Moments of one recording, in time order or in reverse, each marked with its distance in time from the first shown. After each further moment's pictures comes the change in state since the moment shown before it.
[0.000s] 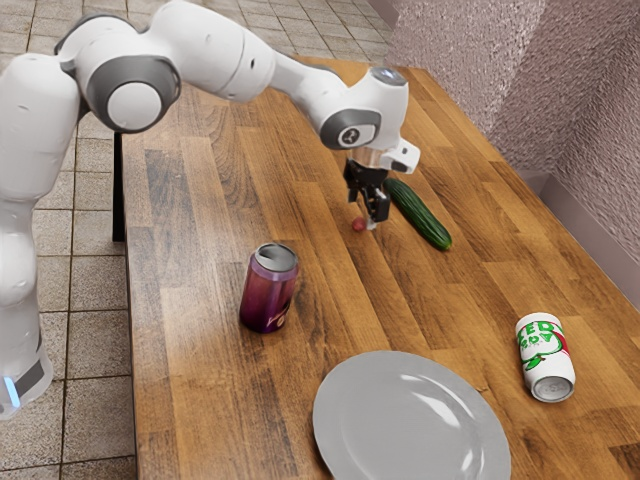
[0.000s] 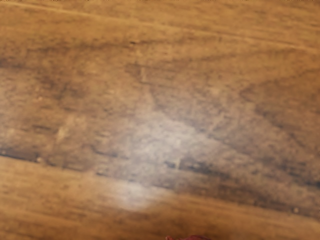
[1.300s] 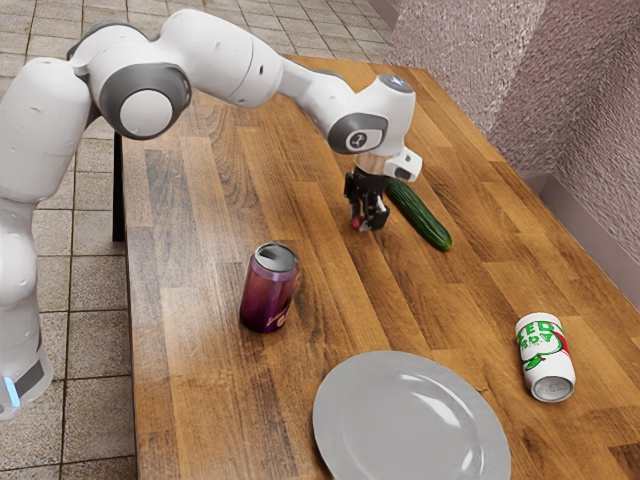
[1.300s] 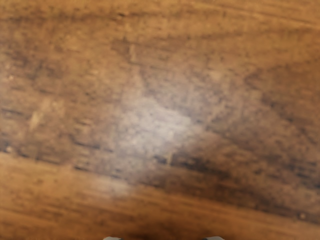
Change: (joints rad) arm 0.007 0.058 -0.010 0.071 -0.013 -0.087 -0.027
